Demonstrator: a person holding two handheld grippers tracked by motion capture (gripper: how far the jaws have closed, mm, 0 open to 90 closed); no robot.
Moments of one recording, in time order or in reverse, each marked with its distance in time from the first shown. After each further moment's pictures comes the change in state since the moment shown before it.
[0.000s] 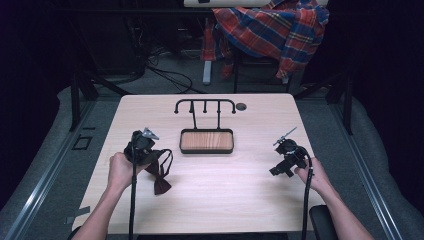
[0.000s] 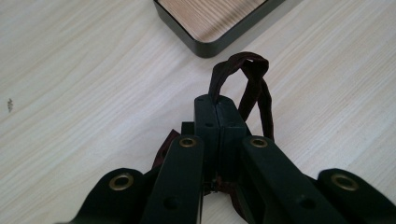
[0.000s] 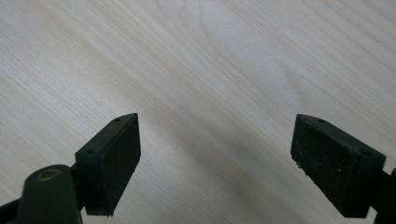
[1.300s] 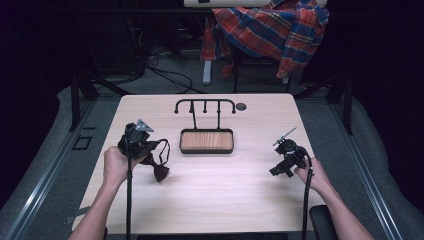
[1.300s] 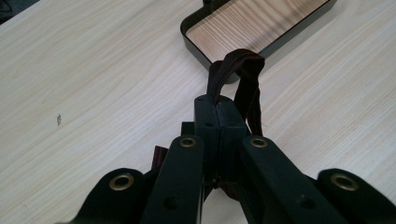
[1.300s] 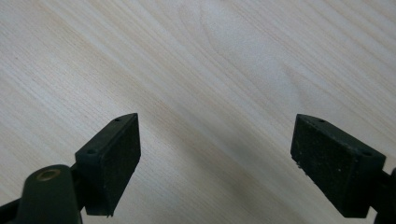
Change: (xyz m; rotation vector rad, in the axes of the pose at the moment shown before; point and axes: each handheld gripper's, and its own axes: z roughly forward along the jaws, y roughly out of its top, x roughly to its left) left arm 0.007 0.011 -0.023 -0.072 0.060 -0.006; right arm 0.000 0.000 0.000 0.013 -0.013 -0.008
